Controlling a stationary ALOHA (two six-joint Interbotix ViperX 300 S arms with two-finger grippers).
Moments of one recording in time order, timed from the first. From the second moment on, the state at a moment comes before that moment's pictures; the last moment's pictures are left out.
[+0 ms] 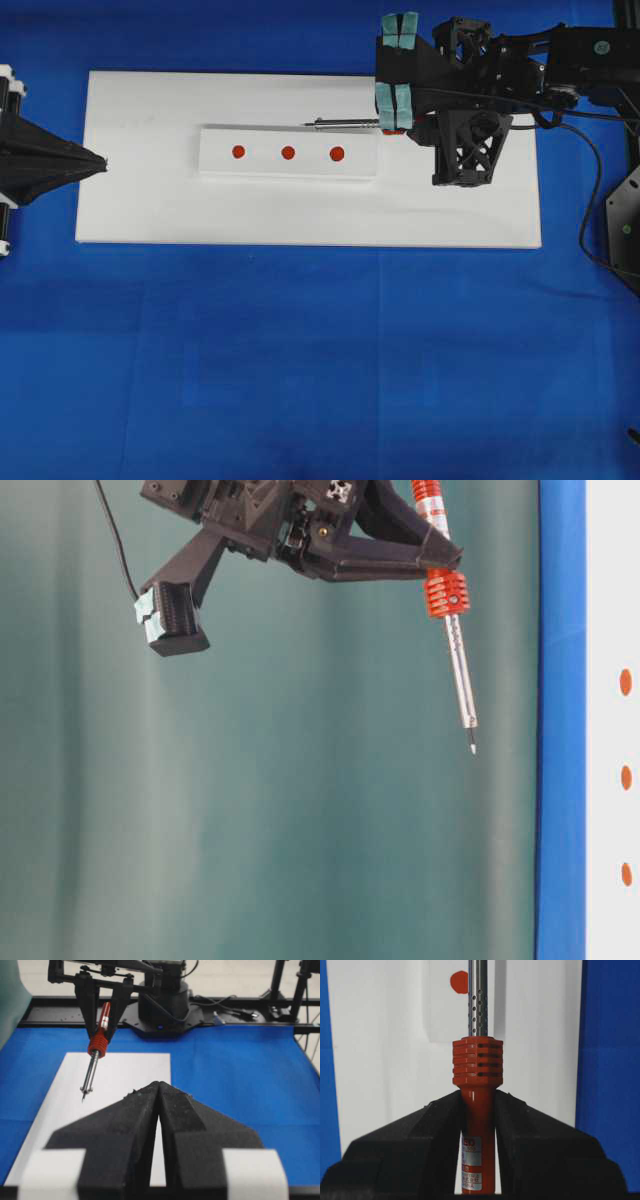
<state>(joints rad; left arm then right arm) 0.00 -0.99 1.22 0.00 -0.29 0.01 -0.22 -0.20 0.50 -0.05 0.77 -0.04</state>
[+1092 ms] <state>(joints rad) 0.00 -1.00 1.22 0.00 -0.29 0.01 -0.22 -0.04 0.50 -0.05 0.72 -0.04</state>
